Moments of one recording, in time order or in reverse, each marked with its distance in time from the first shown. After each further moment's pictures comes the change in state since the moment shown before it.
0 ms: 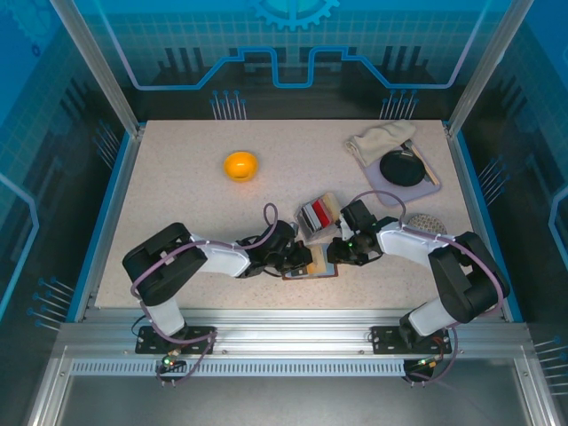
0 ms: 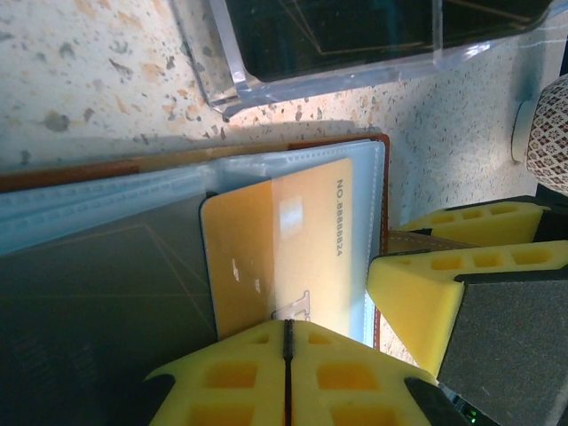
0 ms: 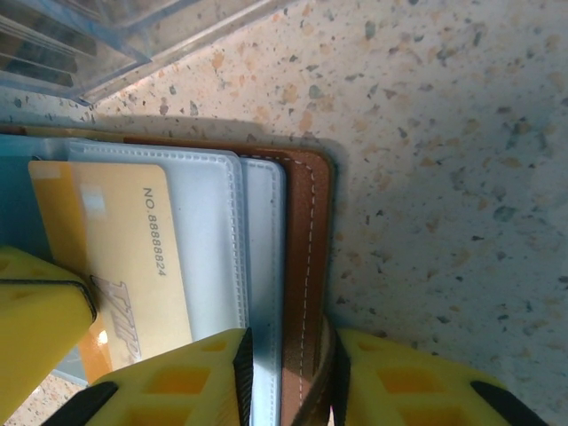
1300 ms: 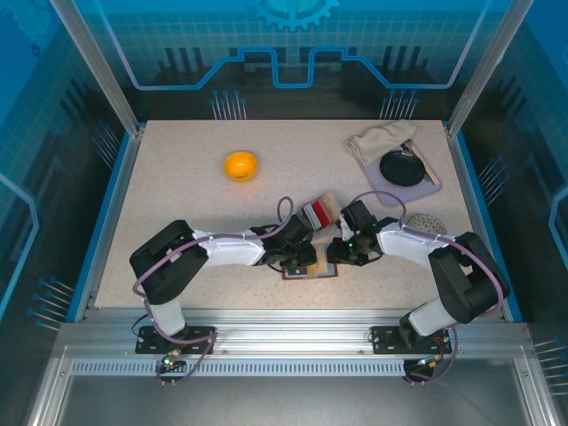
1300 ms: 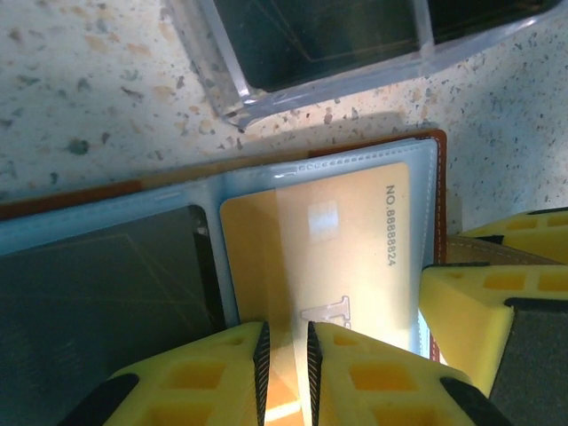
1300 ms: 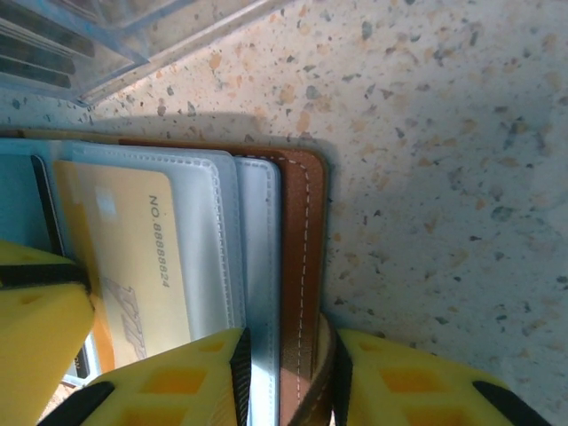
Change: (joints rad) left arm -0.043 0.045 0.259 -0.465 -0.123 0.131; right arm 0.000 -0.002 -0.006 0.008 0.002 0.005
